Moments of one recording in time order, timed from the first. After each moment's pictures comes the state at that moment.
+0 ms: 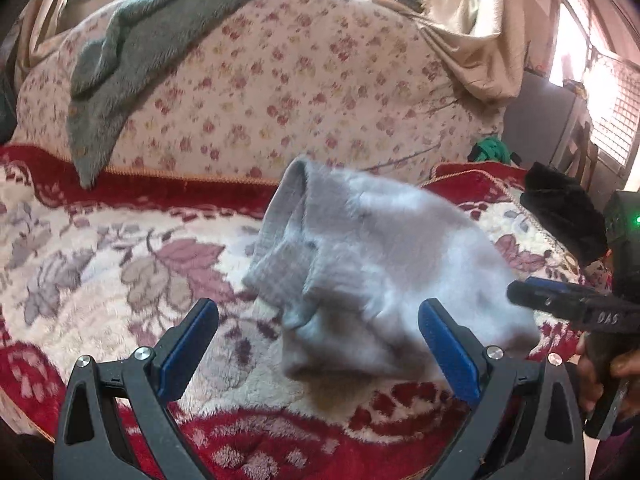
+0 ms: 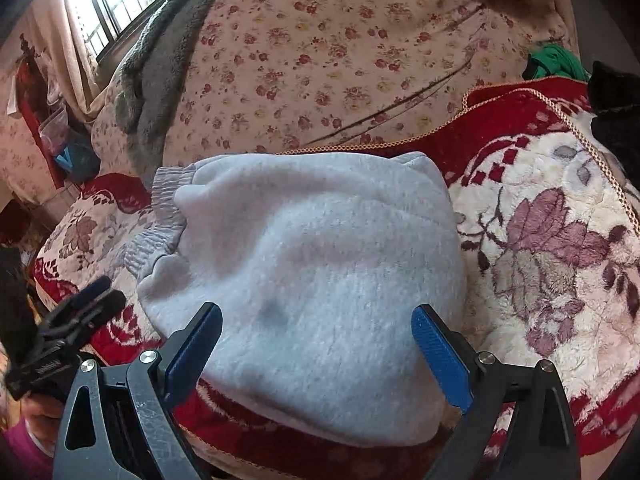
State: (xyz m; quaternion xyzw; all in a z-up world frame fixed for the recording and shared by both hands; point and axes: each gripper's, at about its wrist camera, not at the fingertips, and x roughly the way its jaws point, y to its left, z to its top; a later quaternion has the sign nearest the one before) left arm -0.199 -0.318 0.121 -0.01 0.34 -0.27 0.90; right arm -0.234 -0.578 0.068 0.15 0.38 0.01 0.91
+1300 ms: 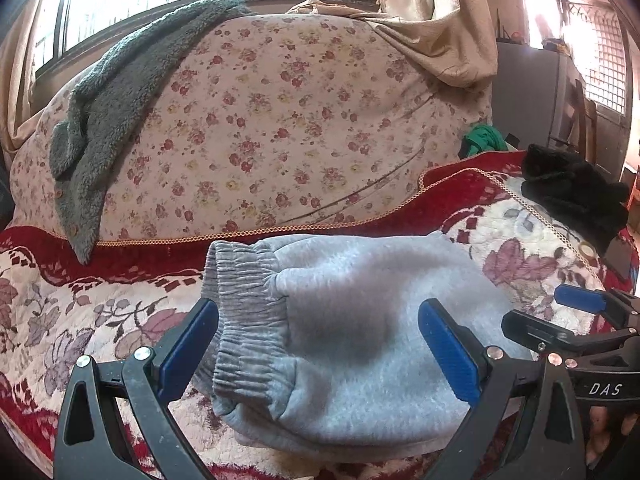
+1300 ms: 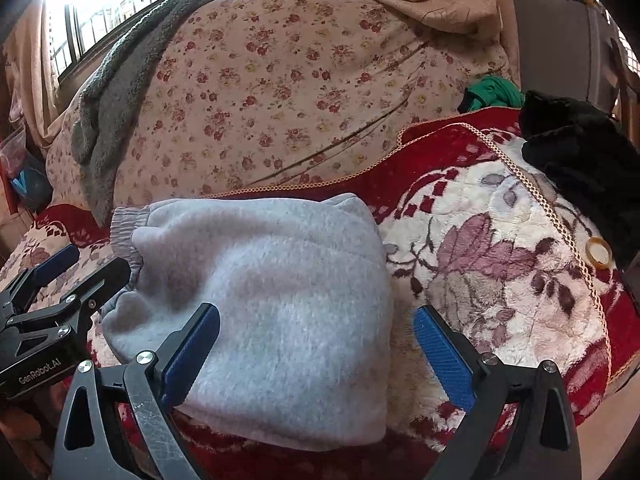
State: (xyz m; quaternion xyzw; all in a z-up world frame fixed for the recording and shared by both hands) left arm -0.196 -0.404 0.150 0.08 0.29 -0.26 0.92; right arm -0.248 -0.590 0.087 0.13 0.33 -0.10 0.93
